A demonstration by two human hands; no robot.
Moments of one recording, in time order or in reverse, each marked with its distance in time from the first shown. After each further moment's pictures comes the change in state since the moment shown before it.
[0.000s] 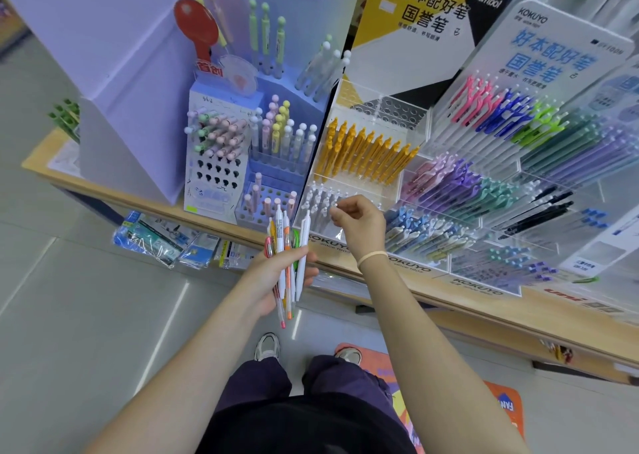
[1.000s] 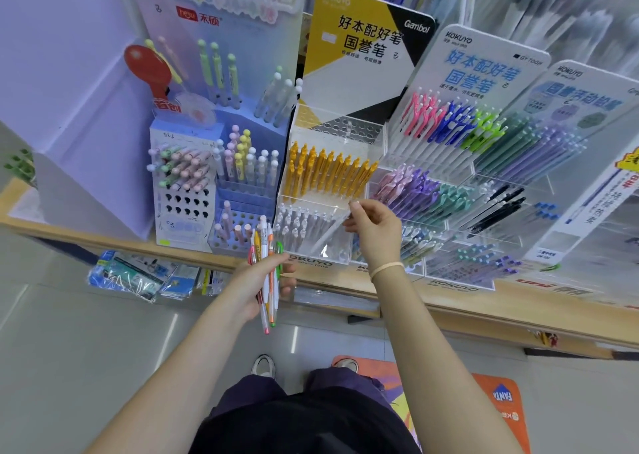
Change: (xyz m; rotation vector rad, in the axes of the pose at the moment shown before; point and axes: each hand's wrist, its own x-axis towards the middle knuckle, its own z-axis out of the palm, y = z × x) left_hand 0.017 0.022 0.020 0.110 0.024 -0.034; right_hand 0.002 -0.024 -0.060 0.234 0.190 0.044
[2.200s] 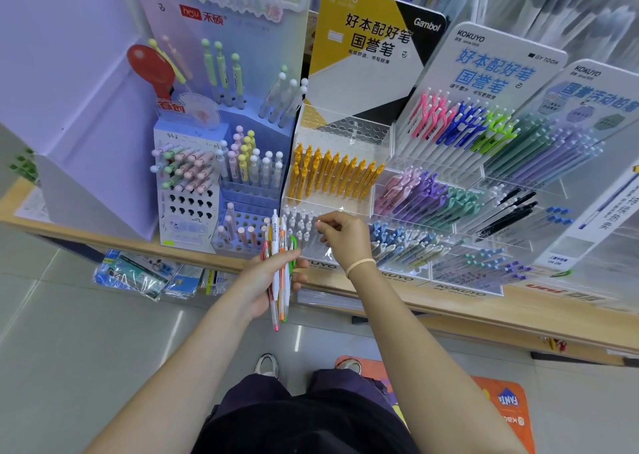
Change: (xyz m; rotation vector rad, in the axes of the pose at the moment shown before) left_hand 0.005 0.007 0.010 -0.003 -0.117 0.019; right_hand 0.017 0.038 0.041 -0.383 -0.243 -0.049
